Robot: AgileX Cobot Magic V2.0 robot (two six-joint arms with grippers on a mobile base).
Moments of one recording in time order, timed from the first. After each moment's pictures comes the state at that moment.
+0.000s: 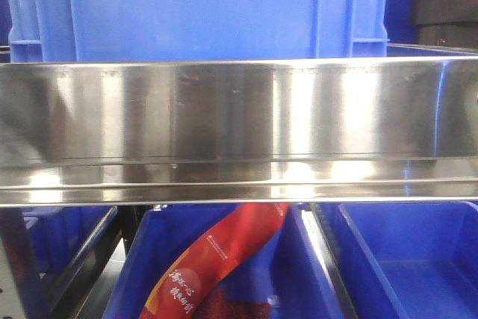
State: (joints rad) left arm -0.13 0.53 -0.60 -0.23 0.15 0.20; right arm 0.07 0.00 0.00 0.02 0.04 -0.04
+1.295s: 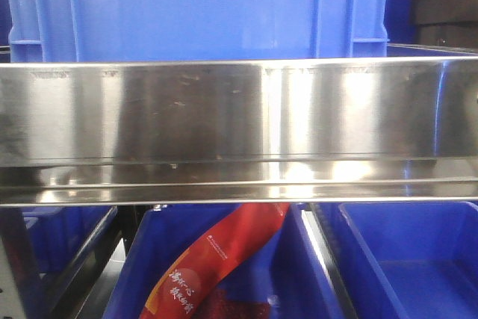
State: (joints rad) left arm 0.01 0.01 0.00 0.02 0.02 -0.06; right arm 0.07 0.00 0.00 0.02 0.04 -0.04
